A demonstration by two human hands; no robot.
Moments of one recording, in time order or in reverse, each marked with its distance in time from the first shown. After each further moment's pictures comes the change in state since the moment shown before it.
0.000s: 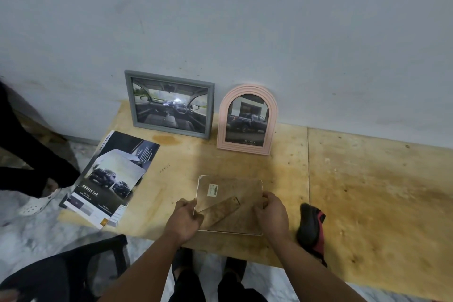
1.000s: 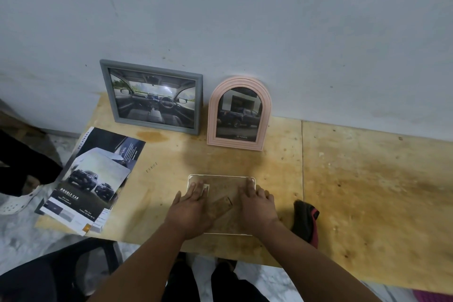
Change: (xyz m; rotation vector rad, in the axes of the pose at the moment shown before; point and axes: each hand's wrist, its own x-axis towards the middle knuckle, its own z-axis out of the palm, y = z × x) left_hand 0.013 0.050 -0.004 0.624 -0.159 0.297; right_hand 0.017 -0.028 -0.005 -0.919 -0.416 -0.349
